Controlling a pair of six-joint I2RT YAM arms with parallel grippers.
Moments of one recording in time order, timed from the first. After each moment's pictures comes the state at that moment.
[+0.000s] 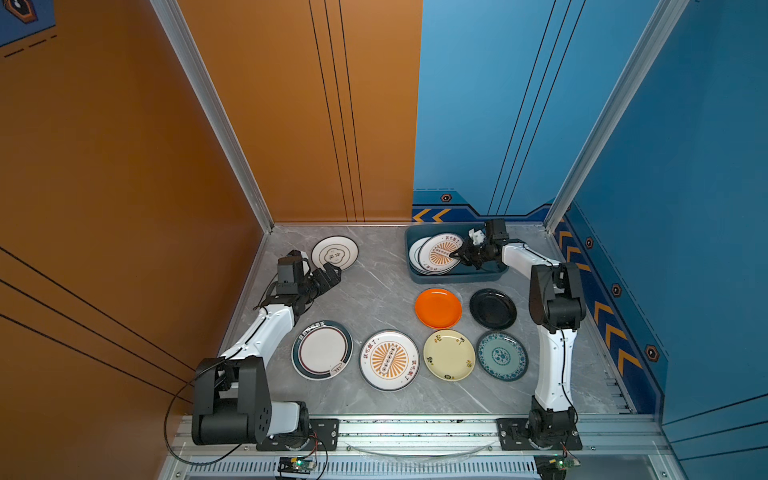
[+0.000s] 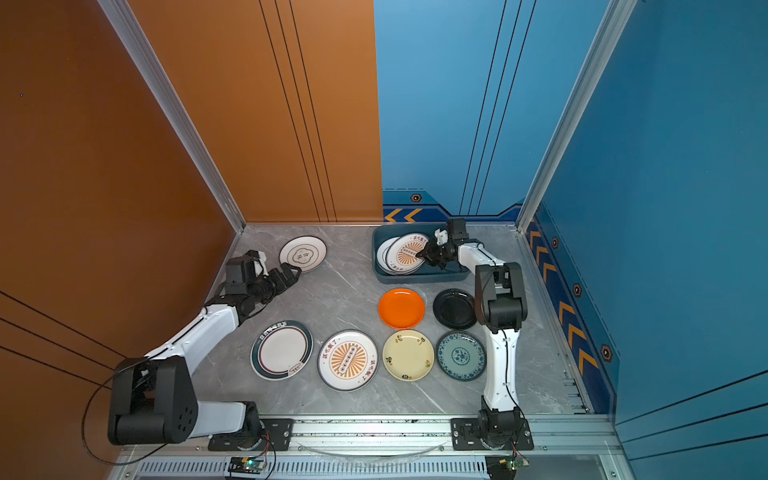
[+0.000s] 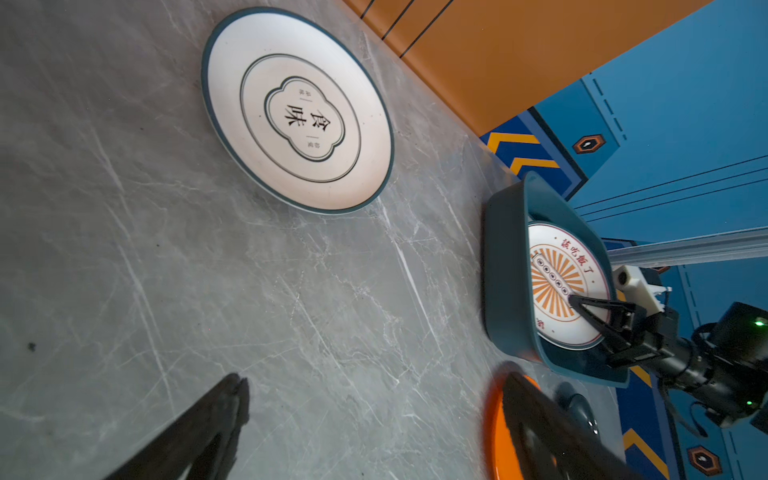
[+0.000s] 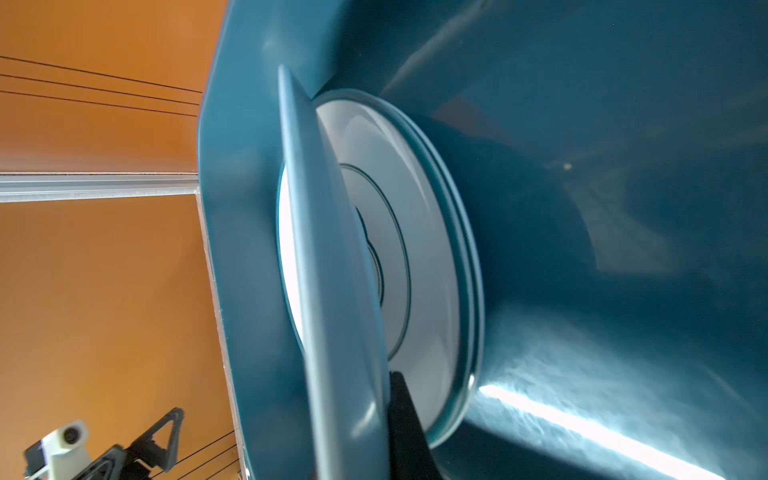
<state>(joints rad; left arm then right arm) 0.03 1.36 0.79 -0.09 0.30 -0.63 0.10 2.25 1.70 -0.36 -0.65 0.67</state>
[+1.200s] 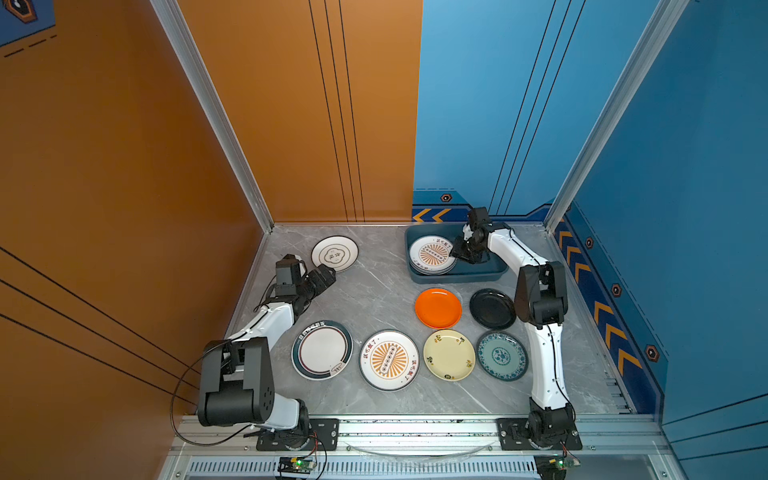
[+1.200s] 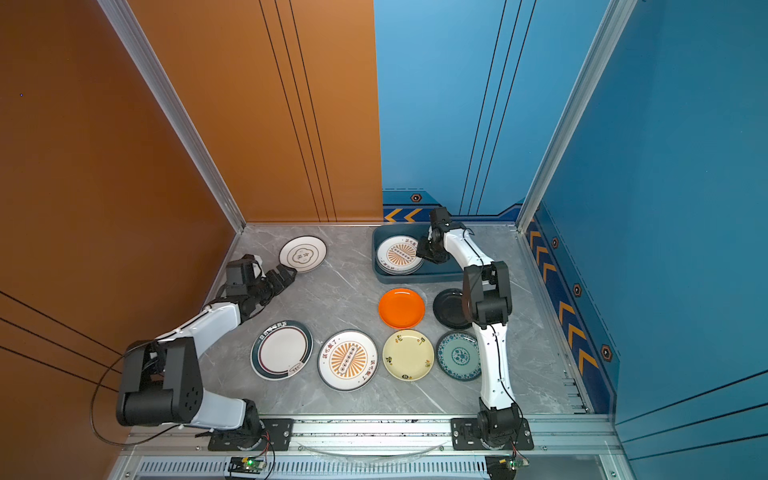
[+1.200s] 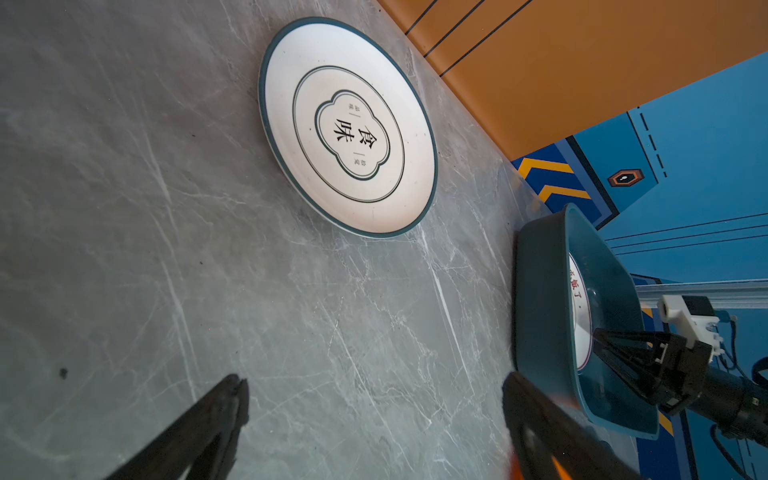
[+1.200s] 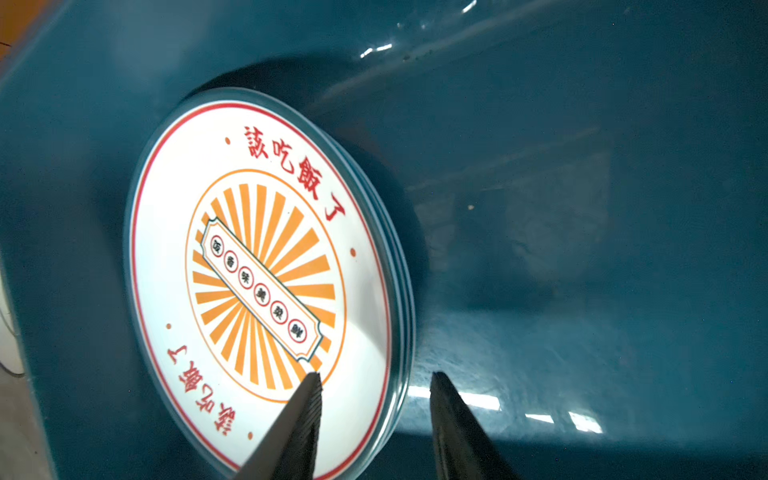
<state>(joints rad) 0.09 1.46 0.77 0.03 0.29 -0.66 0.19 2.35 2.03 -0.79 -0.23 0.45</state>
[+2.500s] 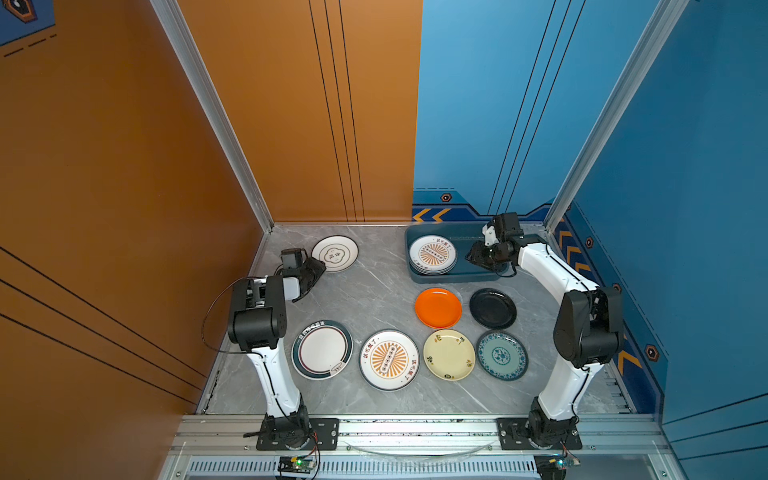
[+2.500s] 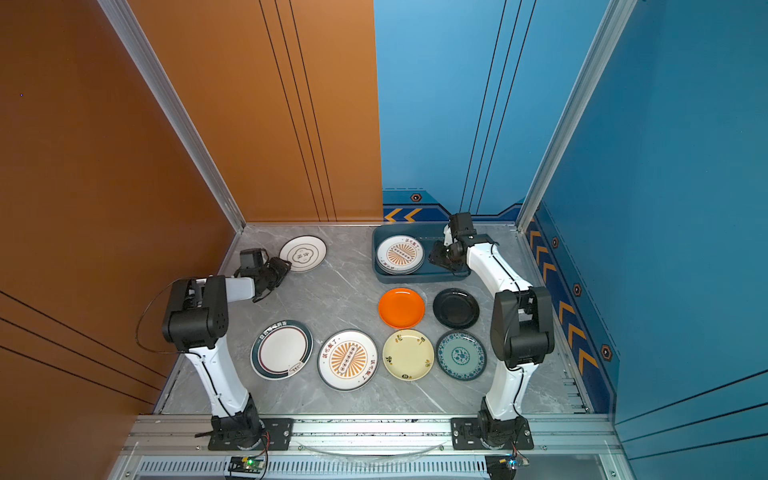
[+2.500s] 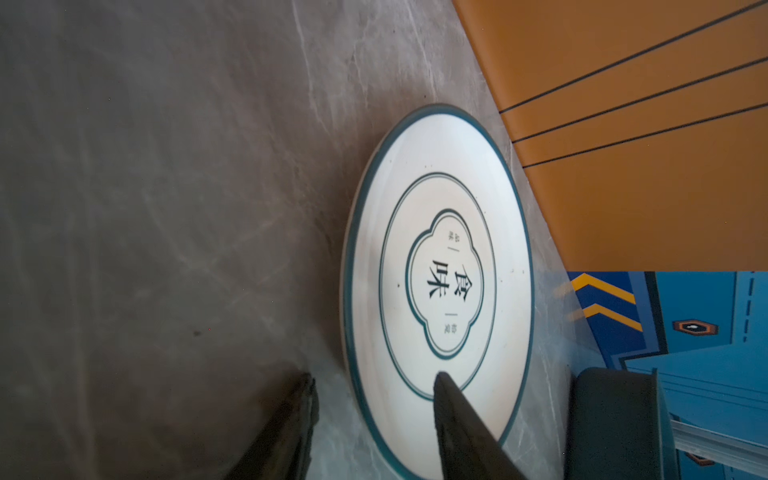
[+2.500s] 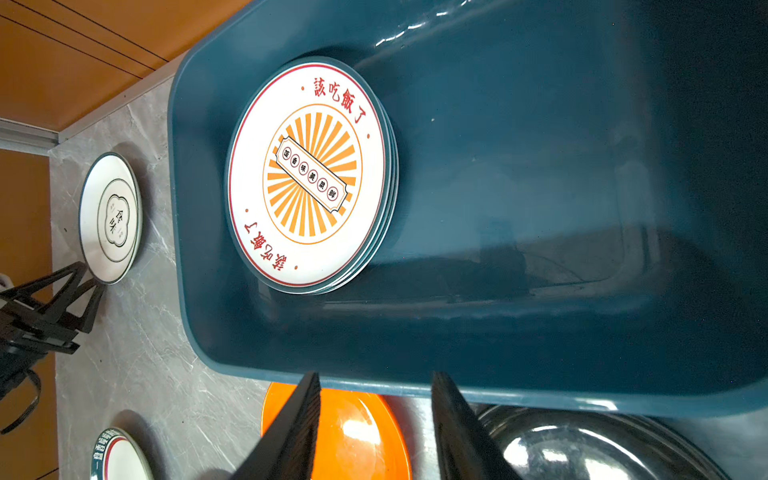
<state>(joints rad) 0.15 2.02 1.08 0.26 0.27 -0.84 0.14 1.85 1.51 -0.64 -0.27 0.42</state>
